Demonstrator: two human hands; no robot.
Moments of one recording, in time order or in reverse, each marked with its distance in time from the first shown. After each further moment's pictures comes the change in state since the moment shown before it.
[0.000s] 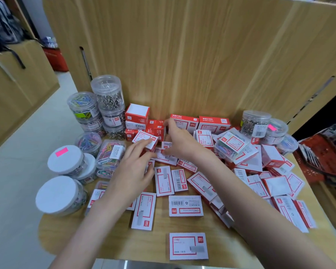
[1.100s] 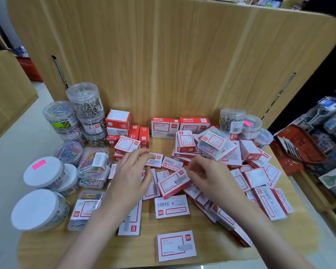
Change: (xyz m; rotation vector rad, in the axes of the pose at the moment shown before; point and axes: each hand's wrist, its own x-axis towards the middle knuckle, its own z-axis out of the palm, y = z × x) left_hand 0.001 0.025 0.011 -0.095 0.054 0.053; right_hand -0.127 0.036 -0.018 -0.084 0.300 0.007
